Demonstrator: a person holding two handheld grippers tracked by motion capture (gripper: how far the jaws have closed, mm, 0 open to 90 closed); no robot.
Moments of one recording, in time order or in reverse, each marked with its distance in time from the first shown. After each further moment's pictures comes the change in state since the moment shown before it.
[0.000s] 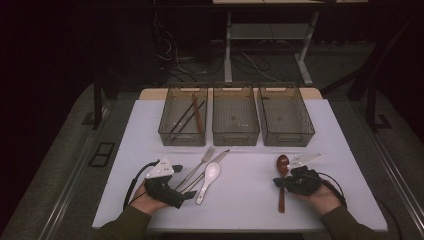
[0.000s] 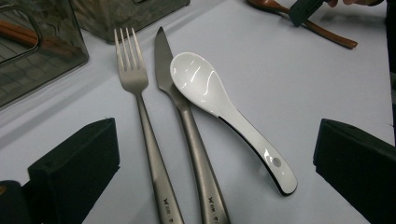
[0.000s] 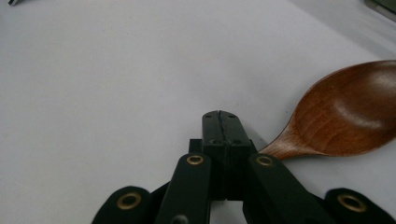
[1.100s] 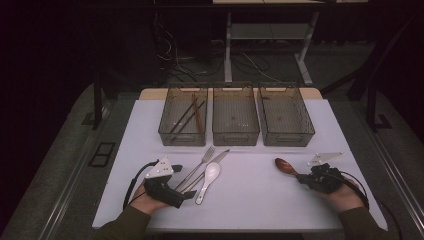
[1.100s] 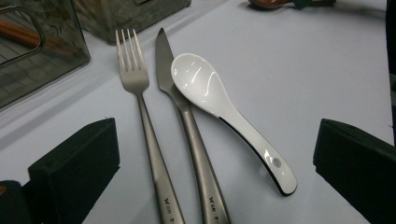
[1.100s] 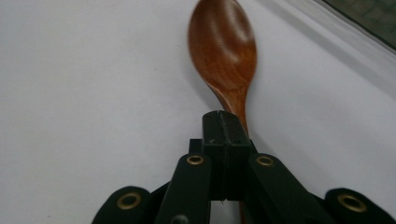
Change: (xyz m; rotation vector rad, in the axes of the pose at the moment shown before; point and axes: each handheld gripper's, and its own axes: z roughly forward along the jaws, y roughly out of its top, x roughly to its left) left arm 0.001 0.000 -0.001 0.004 -0.001 0.003; right arm -0.036 -0.023 -0.033 0.059 -0.176 0.009
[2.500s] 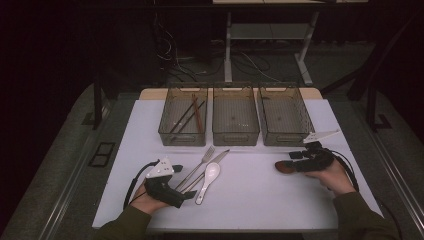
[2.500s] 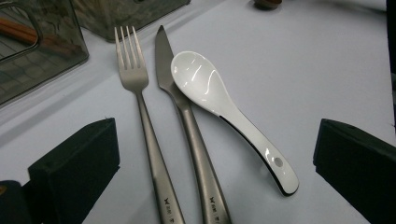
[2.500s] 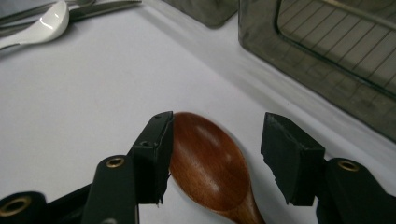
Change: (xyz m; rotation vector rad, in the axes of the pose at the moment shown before) left arm 0.001 -0.001 0.002 0.000 -0.001 -0.008; right arm -0.034 0.042 0.022 -0.126 0.186 0.098
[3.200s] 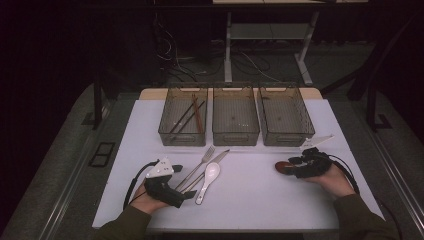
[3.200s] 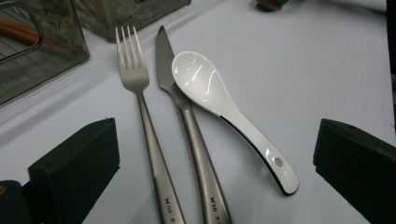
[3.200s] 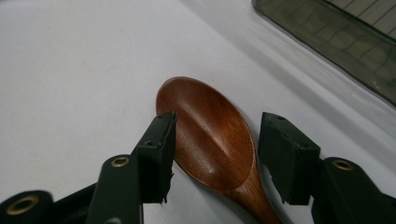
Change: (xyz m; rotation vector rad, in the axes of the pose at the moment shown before) left arm 0.000 0.000 -0.001 -0.003 0.000 0.001; right arm 0.004 -0.011 0.009 0.076 -0.020 -0.076
